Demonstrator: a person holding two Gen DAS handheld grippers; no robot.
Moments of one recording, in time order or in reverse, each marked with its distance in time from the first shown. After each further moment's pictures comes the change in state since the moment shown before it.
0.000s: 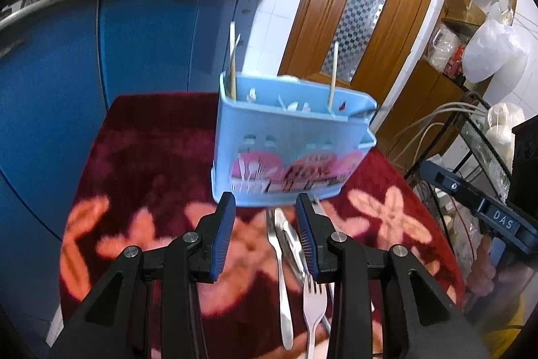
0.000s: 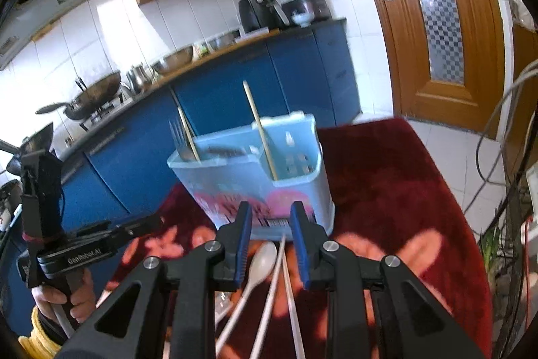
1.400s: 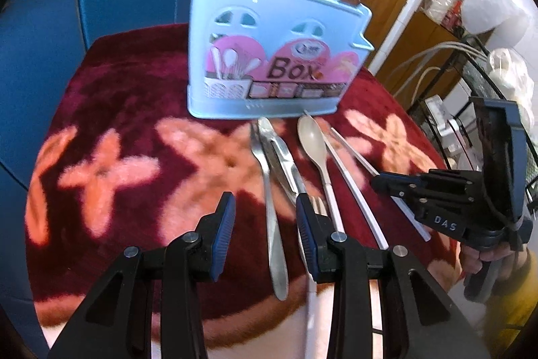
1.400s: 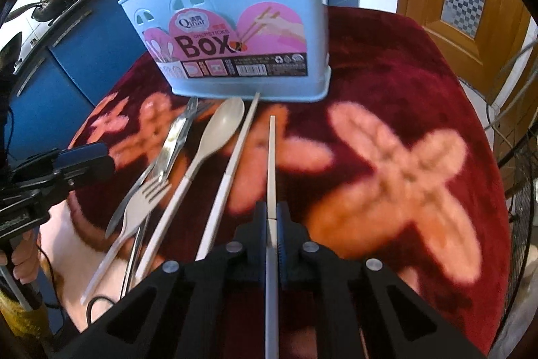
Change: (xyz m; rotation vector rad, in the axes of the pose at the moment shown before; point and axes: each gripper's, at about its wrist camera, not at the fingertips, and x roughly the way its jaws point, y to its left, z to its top) left arm 0.032 -0.016 -0.059 0.046 0.220 -0.033; right arm 0.054 -0.011 -0.069 -0.109 0.430 -0.097
